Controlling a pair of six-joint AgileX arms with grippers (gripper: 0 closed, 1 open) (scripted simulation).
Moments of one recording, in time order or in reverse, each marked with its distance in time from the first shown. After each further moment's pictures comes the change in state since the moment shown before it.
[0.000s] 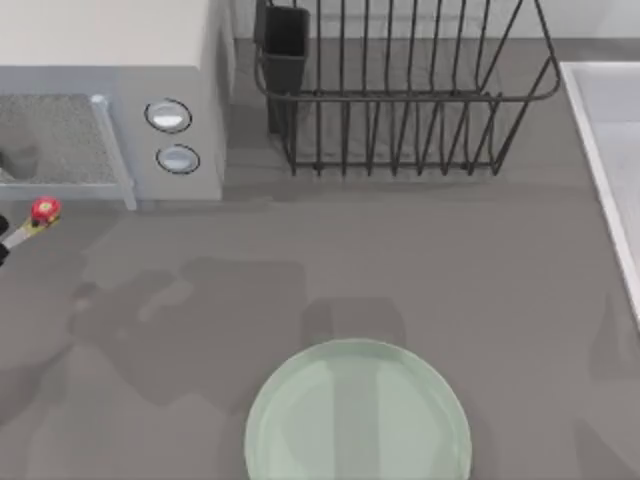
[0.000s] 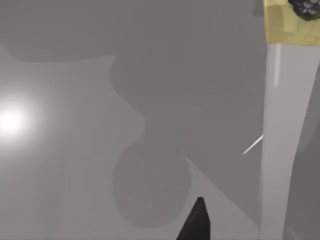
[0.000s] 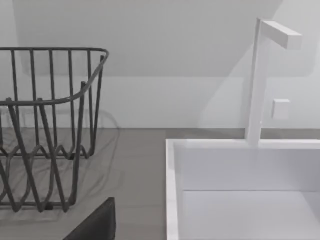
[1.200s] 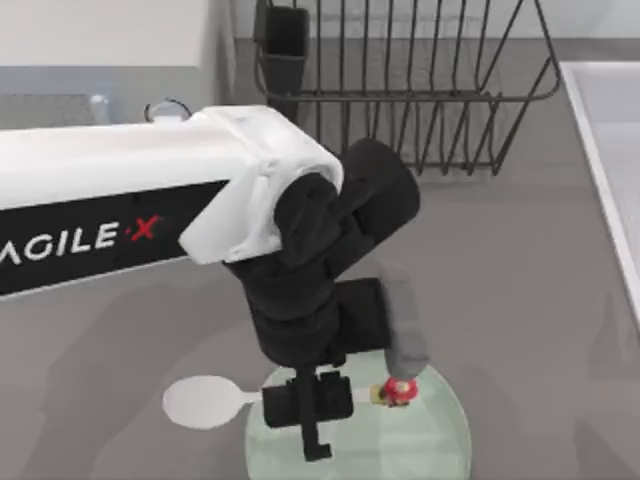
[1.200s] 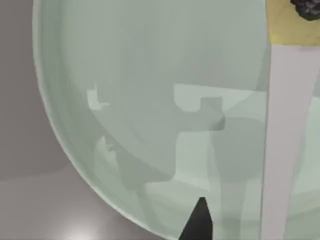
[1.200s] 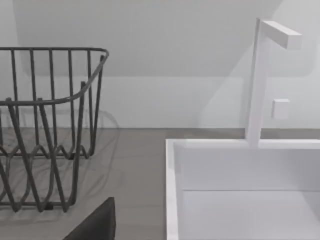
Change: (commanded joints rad) left arm -0.972 0.071 -0.019 0.057 0.018 -0.193; right arm 0.000 0.000 0.000 0.000 0.000 0.000
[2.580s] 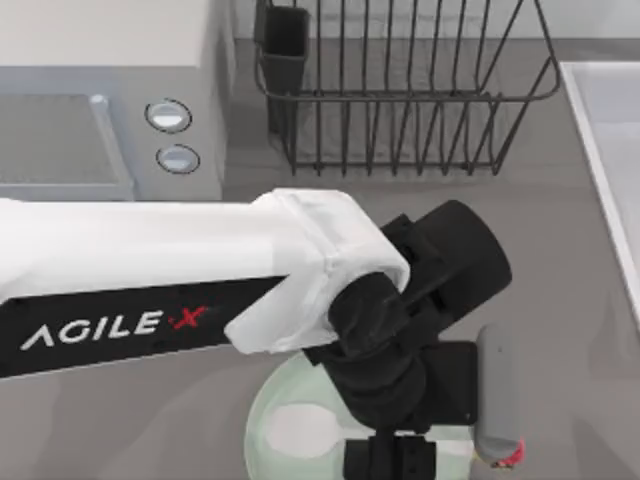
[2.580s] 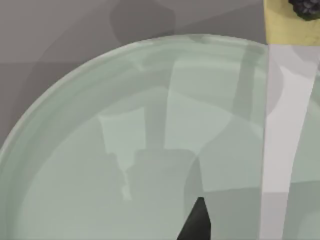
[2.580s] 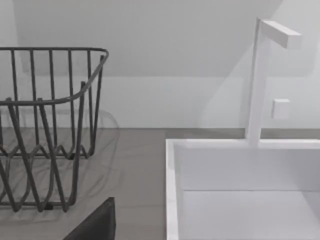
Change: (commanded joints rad) left arm -0.184 -0.015 -0.050 0.235 0.063 0.045; right arm 0.000 0.000 0.000 0.000 0.000 0.000
